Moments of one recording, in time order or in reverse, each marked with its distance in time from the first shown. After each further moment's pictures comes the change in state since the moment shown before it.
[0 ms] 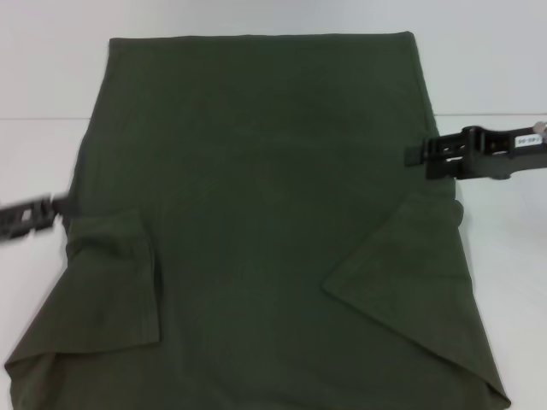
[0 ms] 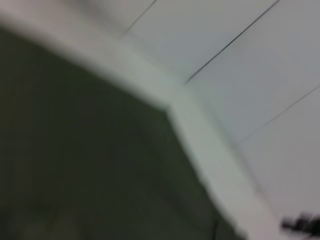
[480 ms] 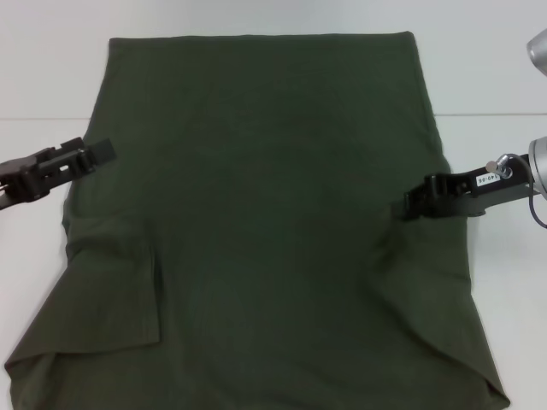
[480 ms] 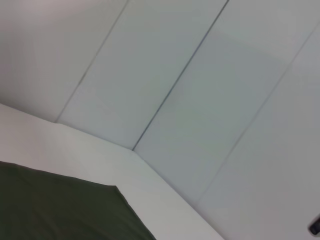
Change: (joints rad) left arm -0.004 -0.066 0.040 -0.113 -0.254 -0.108 0.385; right arm 0.074 0.065 -0.004 0.014 -0.232 0.022 0.051
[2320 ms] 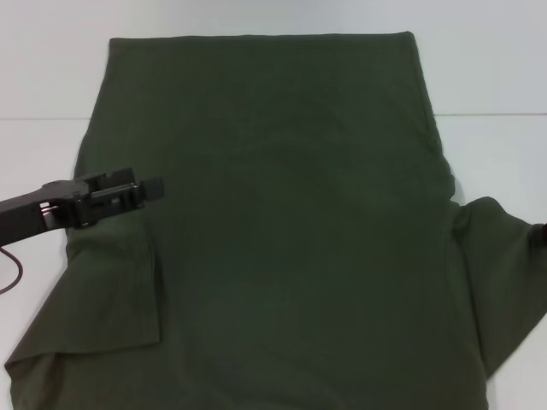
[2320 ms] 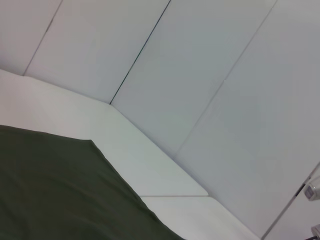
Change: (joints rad) left arm -0.012 -0.004 0.130 0.008 0.057 -0.008 0.000; right arm -0.217 -0.027 -0.062 -0.157 -0.154 0.202 -0.032
